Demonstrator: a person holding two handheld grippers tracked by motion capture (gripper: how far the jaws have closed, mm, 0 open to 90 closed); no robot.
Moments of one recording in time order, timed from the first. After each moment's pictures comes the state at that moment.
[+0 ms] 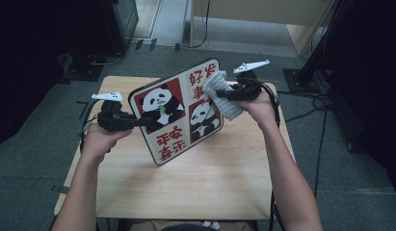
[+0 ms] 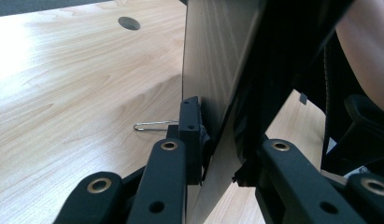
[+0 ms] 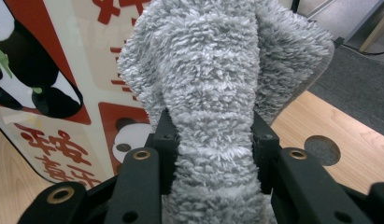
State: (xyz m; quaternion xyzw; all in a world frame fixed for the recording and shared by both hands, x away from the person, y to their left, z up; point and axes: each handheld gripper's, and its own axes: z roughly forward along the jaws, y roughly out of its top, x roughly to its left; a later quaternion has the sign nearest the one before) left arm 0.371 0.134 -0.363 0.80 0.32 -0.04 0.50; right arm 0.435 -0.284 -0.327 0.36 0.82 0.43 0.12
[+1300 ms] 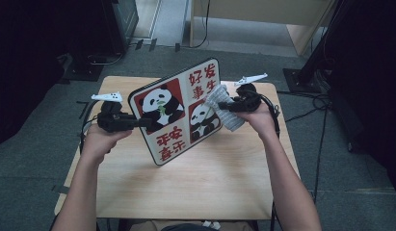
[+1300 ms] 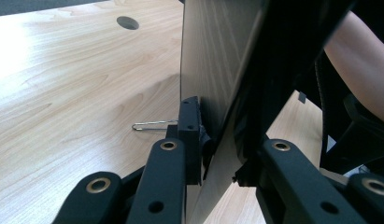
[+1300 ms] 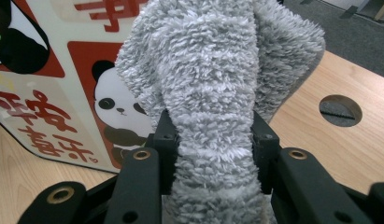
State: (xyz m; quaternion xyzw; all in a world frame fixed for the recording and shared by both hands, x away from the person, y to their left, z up) left arm 0.369 0.134 -0.363 0.80 0.32 -0.04 0.50; right arm 0.430 -0.294 -0.370 0.39 0.82 0.41 0.09
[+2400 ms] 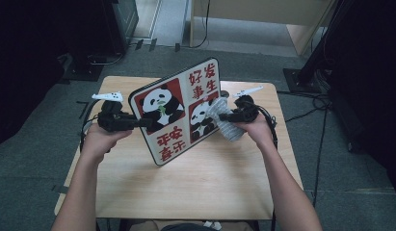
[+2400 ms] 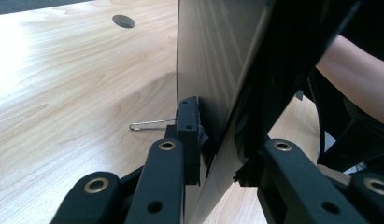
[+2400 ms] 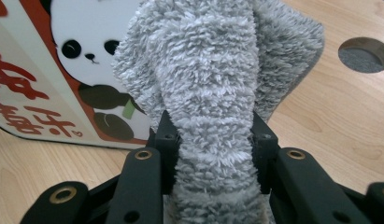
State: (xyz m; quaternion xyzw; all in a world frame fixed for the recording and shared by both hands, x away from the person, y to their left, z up) left arm 0.371 0.133 -0.362 0.81 0.31 -0.05 0.50; right arm 0.423 -0.297 -0.415 0.42 0.82 0.38 0.06
